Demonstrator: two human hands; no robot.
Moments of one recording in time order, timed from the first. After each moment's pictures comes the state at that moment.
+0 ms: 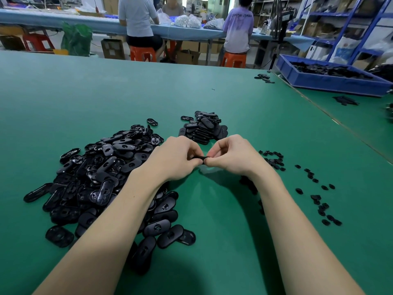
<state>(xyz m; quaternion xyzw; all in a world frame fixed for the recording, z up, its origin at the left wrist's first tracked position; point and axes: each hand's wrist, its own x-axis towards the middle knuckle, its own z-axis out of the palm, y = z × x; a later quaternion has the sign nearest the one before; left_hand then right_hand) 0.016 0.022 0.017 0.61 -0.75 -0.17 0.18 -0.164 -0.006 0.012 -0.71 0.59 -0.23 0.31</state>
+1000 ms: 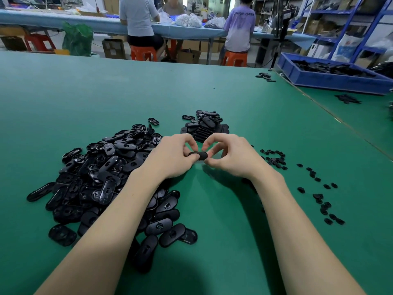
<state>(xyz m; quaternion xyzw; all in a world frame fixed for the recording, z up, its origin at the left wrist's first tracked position) 0.025 0.013 0.004 0.62 -0.72 -0.18 0.27 -0.167 -0.006 0.005 -0.79 0.51 -0.25 0.25</state>
